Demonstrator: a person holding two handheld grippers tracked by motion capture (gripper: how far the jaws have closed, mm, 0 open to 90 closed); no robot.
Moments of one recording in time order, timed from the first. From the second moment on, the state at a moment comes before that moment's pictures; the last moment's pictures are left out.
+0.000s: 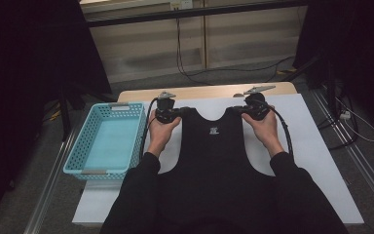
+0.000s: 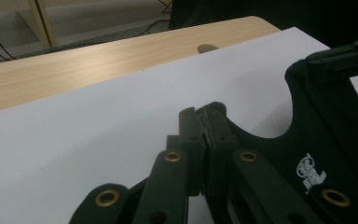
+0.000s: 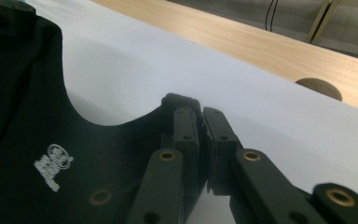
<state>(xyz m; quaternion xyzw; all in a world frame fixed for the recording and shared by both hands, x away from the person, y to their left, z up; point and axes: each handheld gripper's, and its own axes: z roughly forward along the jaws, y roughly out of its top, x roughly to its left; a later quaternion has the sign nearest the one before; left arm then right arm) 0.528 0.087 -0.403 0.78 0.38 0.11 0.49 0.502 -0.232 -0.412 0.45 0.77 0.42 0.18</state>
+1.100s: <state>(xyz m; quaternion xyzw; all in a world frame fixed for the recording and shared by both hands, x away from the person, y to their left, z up) 0.524 0.085 -0.346 0.75 0.36 0.15 0.53 0.497 -0.250 -0.339 0.43 0.73 0.49 0.22</state>
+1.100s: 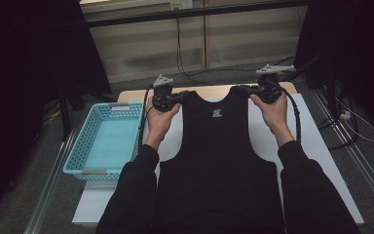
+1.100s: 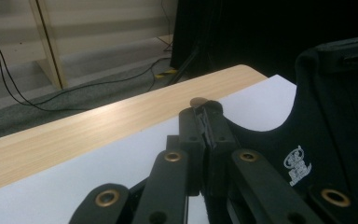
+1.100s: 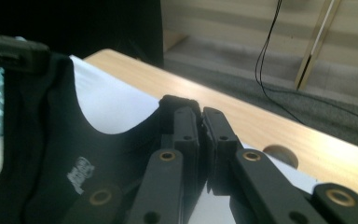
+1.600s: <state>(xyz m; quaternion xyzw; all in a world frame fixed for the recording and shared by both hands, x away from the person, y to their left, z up) 0.529 0.089 -0.313 0.74 0.35 0.16 0.55 0.496 -0.252 -0.307 0.42 0.72 0.50 0.24</state>
